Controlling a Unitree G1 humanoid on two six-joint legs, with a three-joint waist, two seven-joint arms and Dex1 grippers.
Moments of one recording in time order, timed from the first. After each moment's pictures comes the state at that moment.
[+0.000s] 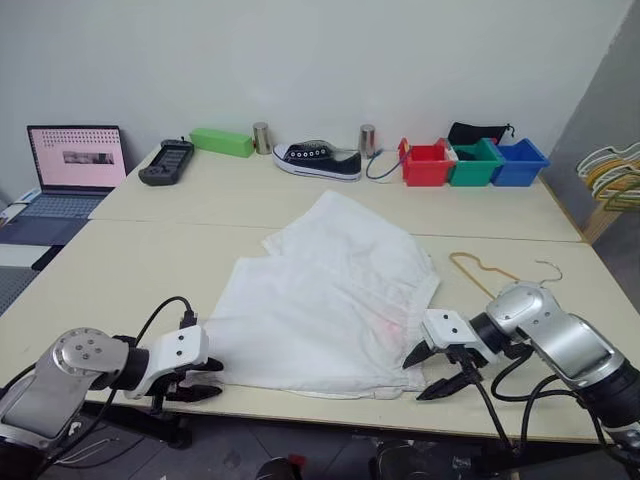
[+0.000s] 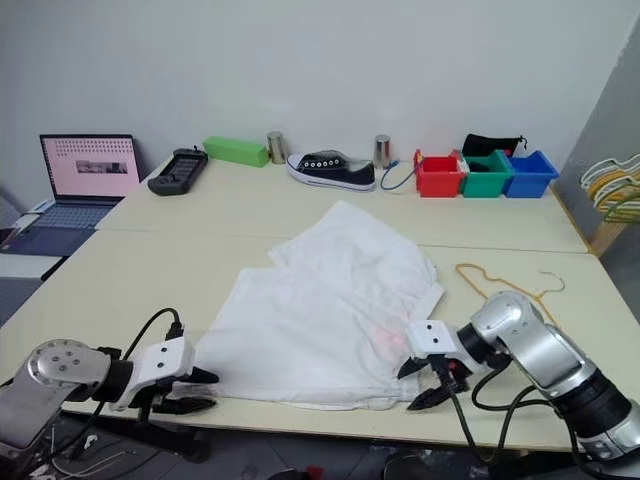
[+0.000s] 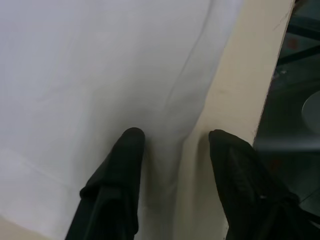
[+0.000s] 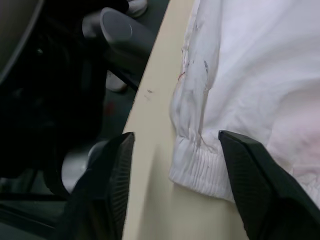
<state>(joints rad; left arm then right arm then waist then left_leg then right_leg) 0.08 1.12 0.00 -0.12 -0.22 0.20 -1.29 -0.43 -0.87 0.38 -0.30 0.24 0.54 1.52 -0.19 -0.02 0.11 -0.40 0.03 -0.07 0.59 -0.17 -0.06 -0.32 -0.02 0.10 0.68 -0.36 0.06</state>
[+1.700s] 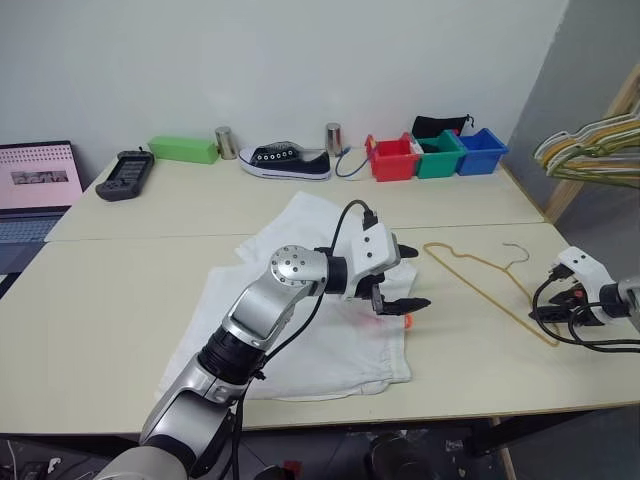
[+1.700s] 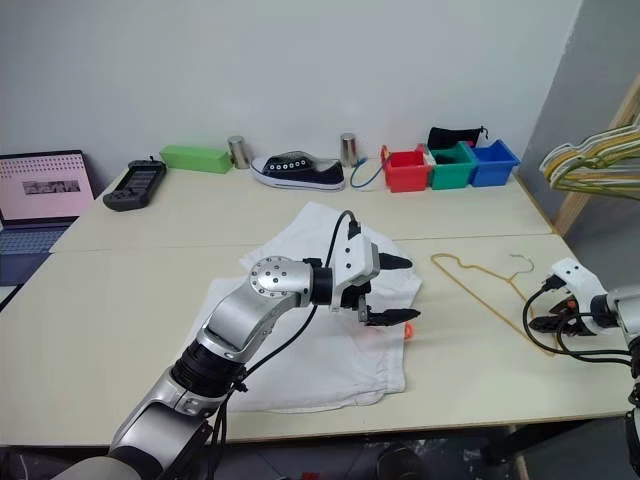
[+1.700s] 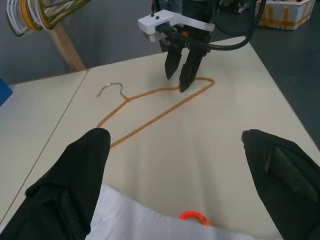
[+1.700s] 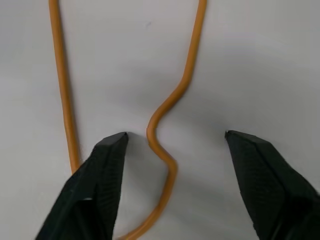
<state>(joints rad) -0.67 0.31 -0.41 -0.06 -0.20 0.40 -0.94 -0.64 -0.97 0.17 0.77 -0.01 0.55 1.12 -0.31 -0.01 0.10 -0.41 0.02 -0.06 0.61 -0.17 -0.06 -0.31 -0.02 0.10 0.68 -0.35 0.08</state>
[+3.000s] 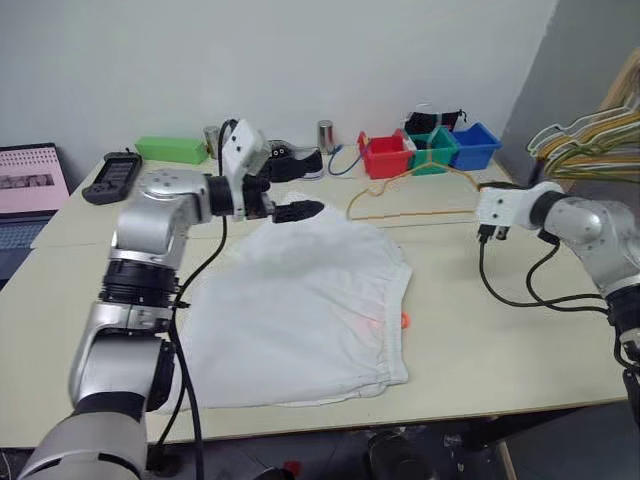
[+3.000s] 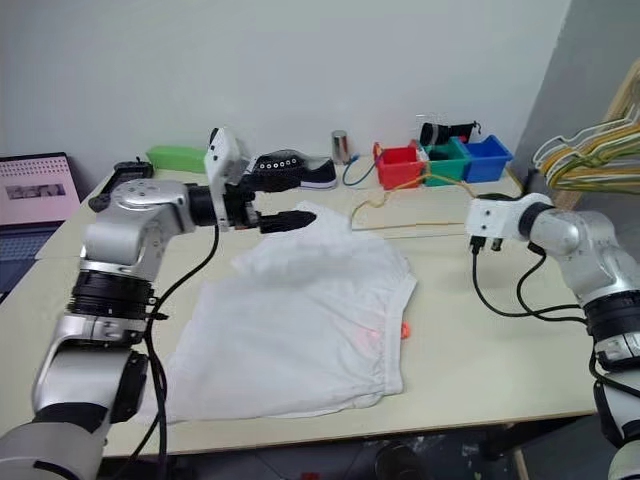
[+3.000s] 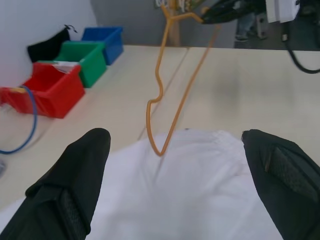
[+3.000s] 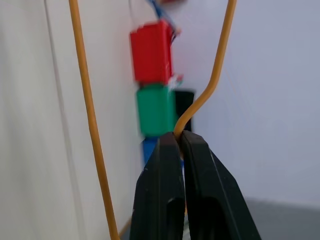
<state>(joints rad) -0.93 0.64 -0.06 0.37 -0.33 0.50 -1.21 -0.87 -0.87 0.31 0.50 -0.53 -0.43 0.46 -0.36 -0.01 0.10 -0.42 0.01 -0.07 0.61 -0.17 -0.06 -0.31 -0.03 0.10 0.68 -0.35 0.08</state>
